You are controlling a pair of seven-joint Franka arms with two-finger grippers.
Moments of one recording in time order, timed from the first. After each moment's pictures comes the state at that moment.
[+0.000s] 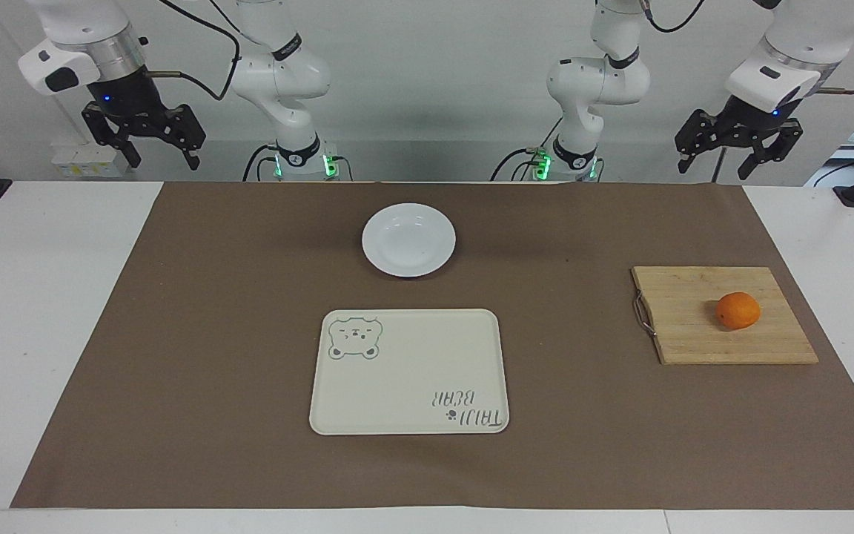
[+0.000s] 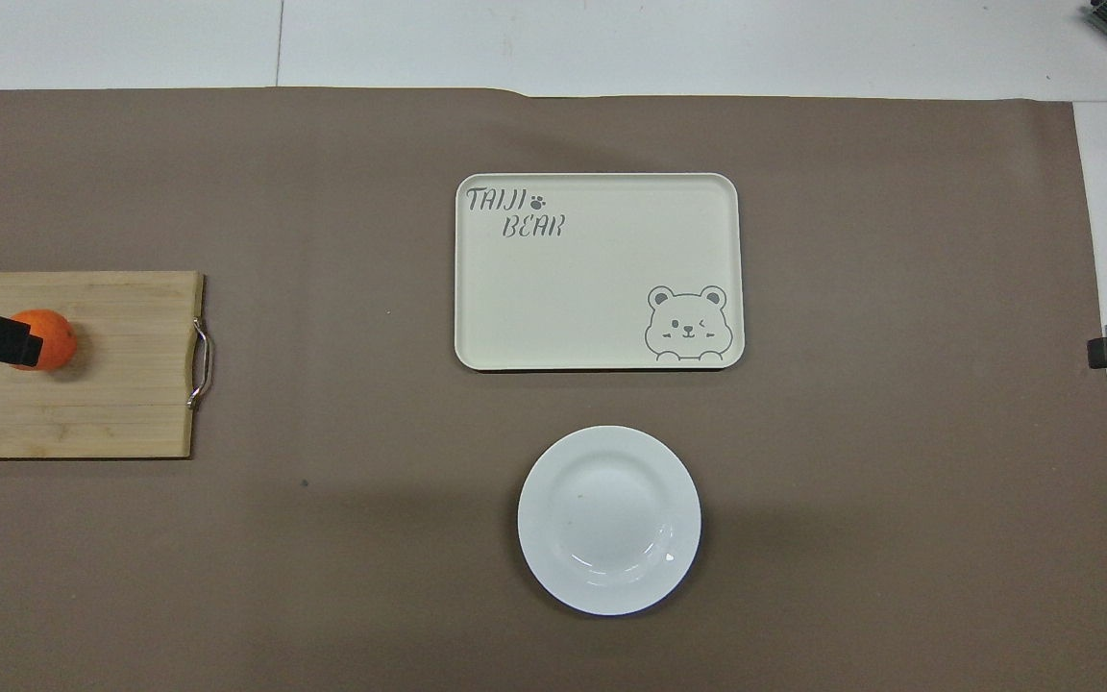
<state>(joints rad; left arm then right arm) -0.15 -0.03 0.08 -1.46 0.01 1.40 0.15 0.02 -0.10 -0.10 -1.57 -0.03 1.49 -0.03</state>
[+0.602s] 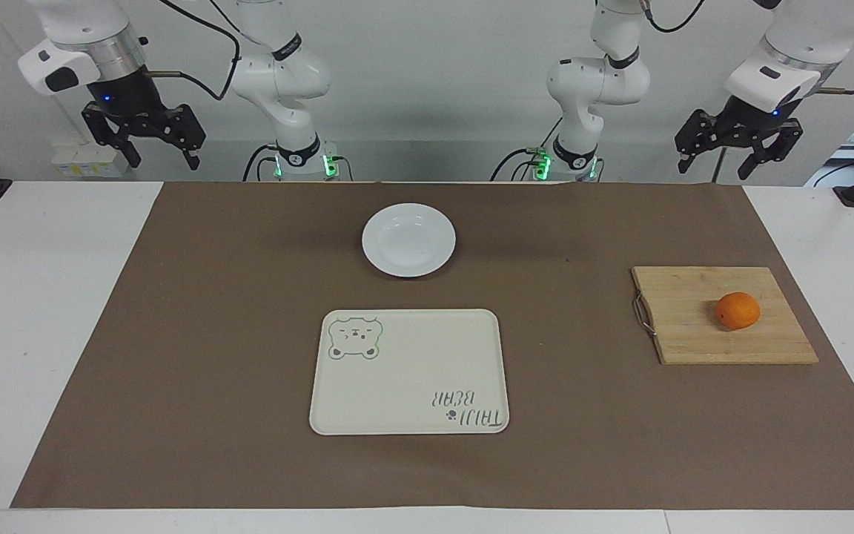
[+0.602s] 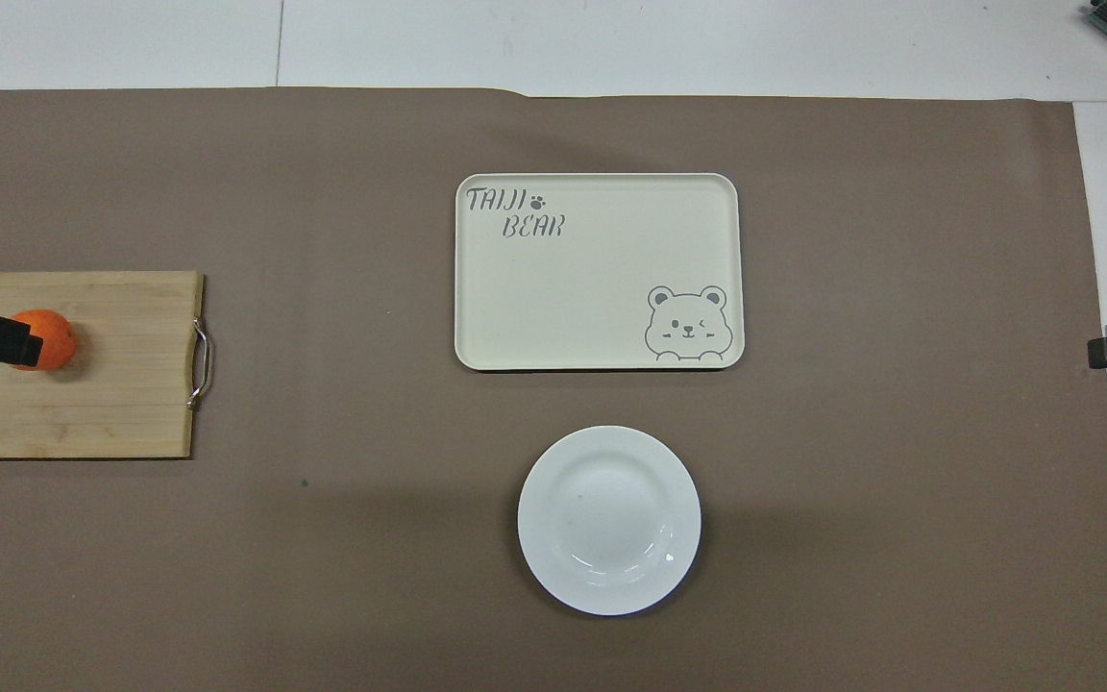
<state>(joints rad) -0.15 -0.03 0.08 -1.46 0.01 1.41 0.15 0.02 -0.10 -0.10 -1.57 -0.03 1.49 -0.03</state>
